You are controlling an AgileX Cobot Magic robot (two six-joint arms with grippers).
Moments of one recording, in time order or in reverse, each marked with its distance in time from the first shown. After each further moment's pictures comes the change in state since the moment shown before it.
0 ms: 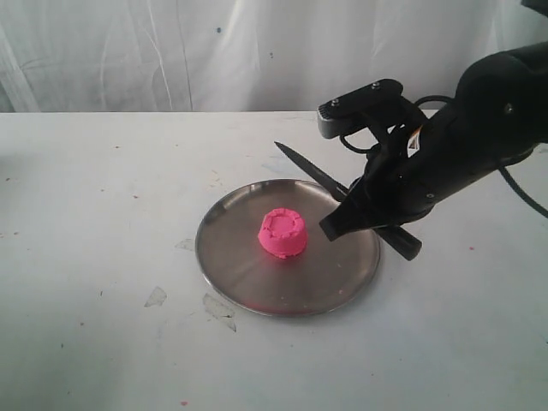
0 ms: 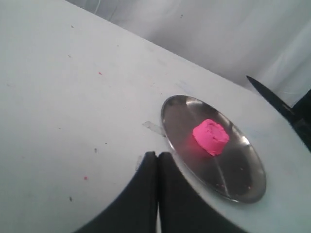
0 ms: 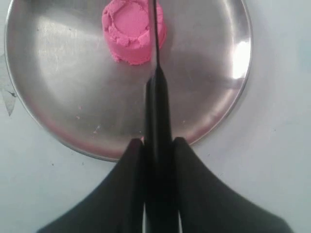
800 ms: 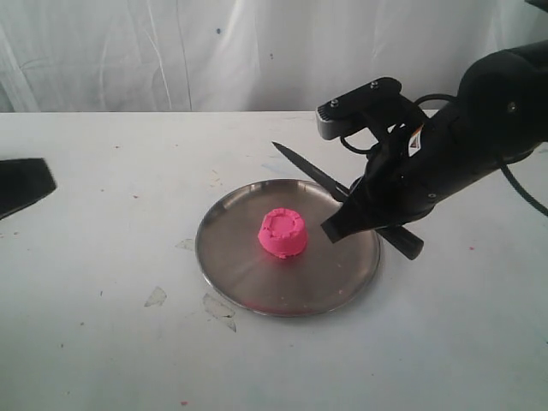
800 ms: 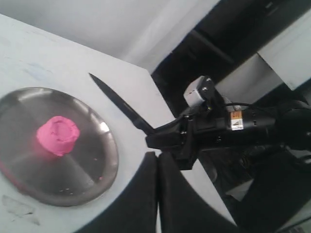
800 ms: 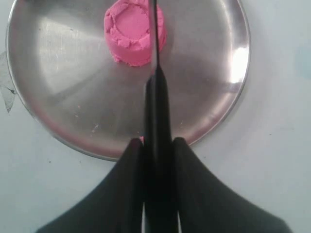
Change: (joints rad) left arm 0.000 0.556 -0.461 -0.882 0.332 0.774; right arm 0.000 -0.005 0.000 0.000 0.000 -0.037
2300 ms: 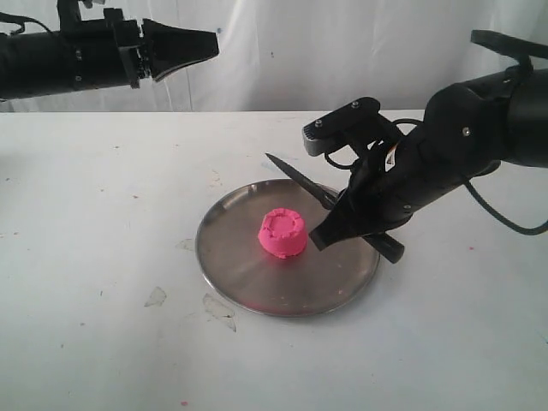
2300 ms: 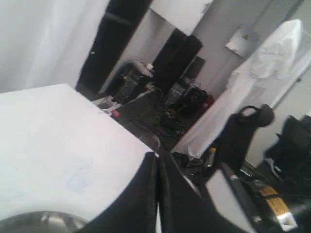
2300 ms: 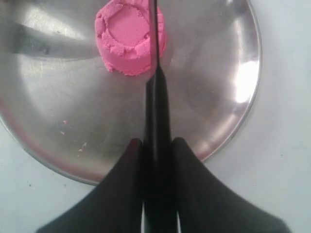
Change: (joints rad) left arm 0.068 1.283 -0.878 -0.330 0.589 0.735; right arm 0.000 0.106 0.000 -0.002 -0.103 -0.014
